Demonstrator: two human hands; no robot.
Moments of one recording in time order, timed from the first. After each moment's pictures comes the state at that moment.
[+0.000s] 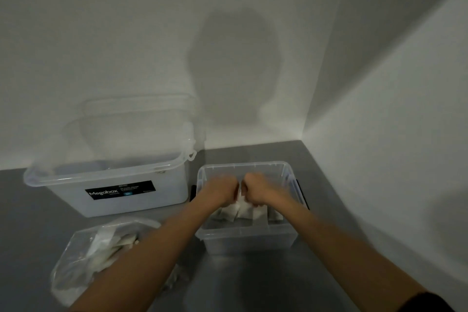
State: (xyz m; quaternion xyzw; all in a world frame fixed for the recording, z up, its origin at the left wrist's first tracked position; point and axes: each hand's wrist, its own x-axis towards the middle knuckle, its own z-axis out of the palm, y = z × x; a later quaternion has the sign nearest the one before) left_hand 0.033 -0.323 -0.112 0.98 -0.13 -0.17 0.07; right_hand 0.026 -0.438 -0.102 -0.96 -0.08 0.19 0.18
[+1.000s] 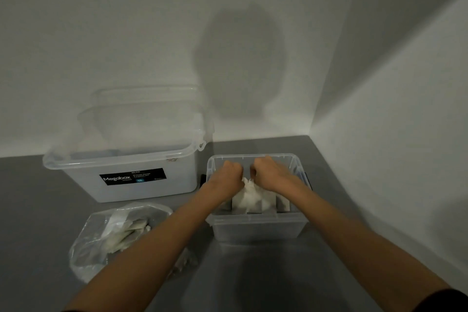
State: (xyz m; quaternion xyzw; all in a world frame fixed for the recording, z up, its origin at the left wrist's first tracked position) left_hand 0.020 -0.313 -0.107 0.98 -0.11 -0.08 0.16; right_hand 0.014 -0.441 -0.080 -0.98 -0.13 0.09 0.09
